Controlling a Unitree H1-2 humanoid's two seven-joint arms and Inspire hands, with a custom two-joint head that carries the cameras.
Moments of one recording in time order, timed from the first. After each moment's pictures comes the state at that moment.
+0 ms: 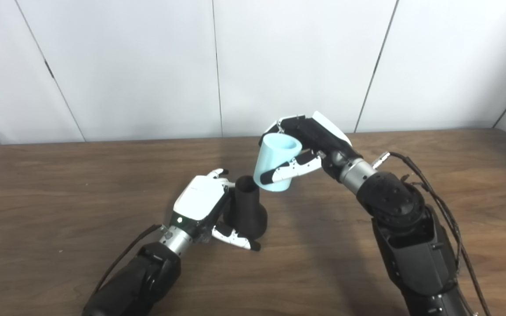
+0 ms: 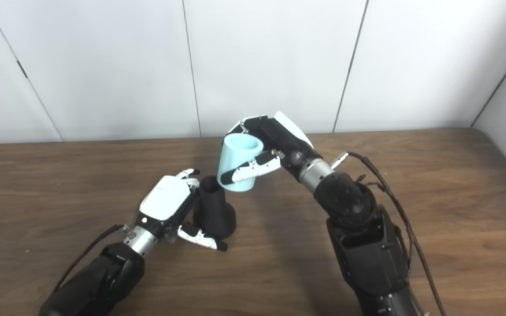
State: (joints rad) left arm -0.50 0.31 -0.68 0.40 0.83 -0.18 0.32; right arm -0.47 -0.16 0.07 -0.26 -0.31 0.47 0.42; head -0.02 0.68
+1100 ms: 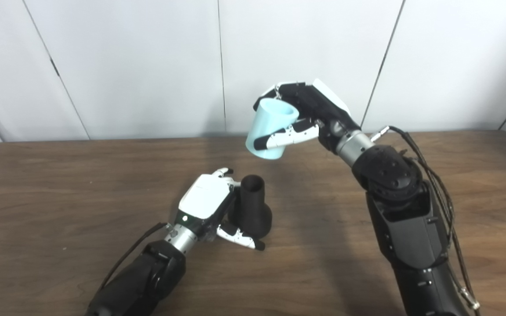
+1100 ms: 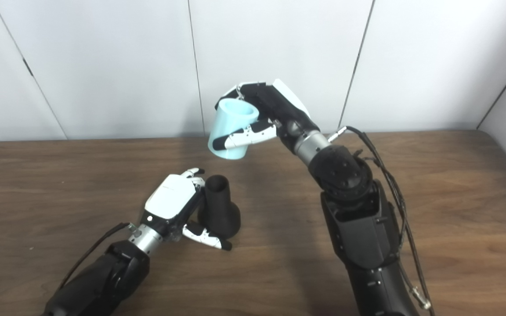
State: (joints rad) left arm -0.50 0.31 -0.69 0.40 0.83 -0.17 0.31; right arm -0.60 -0.13 0.04 -0.22 -0.25 0.47 0.39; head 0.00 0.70
